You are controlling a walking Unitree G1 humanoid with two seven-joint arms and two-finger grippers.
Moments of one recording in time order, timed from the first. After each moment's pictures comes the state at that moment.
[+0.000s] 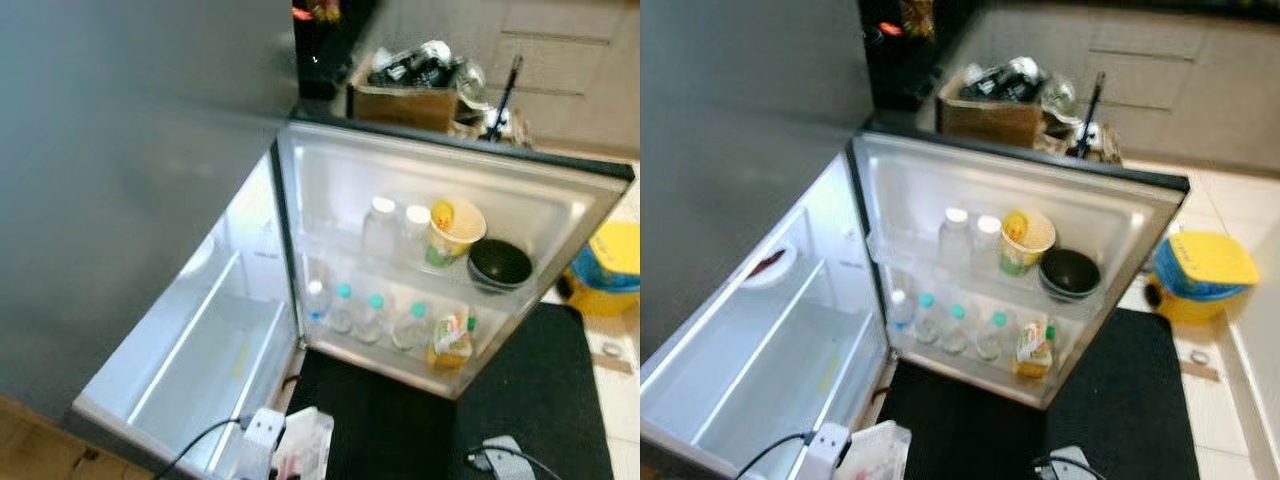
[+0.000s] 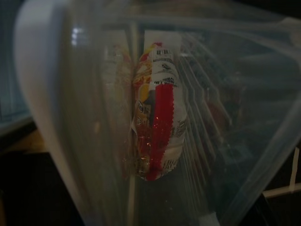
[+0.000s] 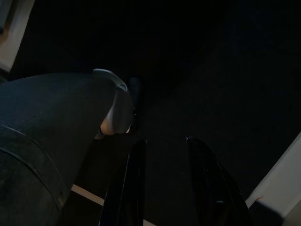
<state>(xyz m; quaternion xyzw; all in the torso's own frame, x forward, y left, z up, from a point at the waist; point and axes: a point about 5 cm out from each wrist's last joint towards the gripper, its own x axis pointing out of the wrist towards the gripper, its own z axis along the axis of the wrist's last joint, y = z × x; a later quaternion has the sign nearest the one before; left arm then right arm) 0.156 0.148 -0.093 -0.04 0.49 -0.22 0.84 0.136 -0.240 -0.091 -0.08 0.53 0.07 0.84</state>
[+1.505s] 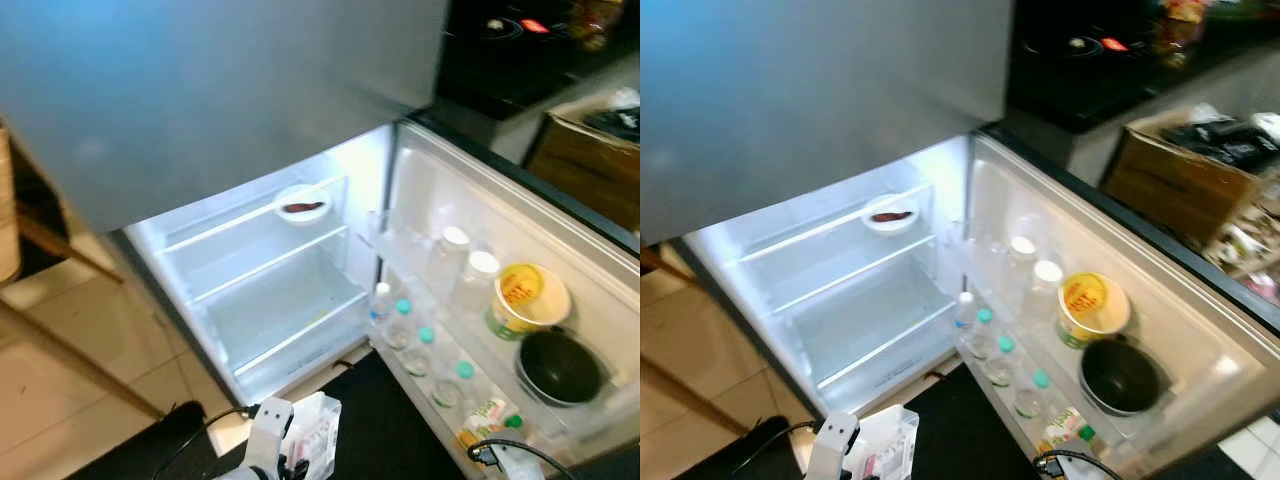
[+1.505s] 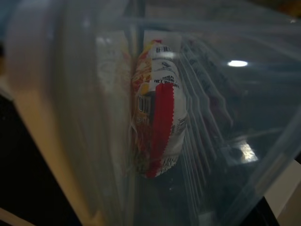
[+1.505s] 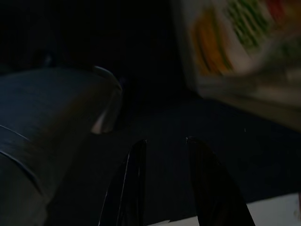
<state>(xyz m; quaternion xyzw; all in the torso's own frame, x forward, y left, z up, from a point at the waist) 0.164 0.143 -0.090 -0.04 0.48 -0.22 0.85 0.146 -0.240 -0.087 -0.09 0.51 0.10 0.85</state>
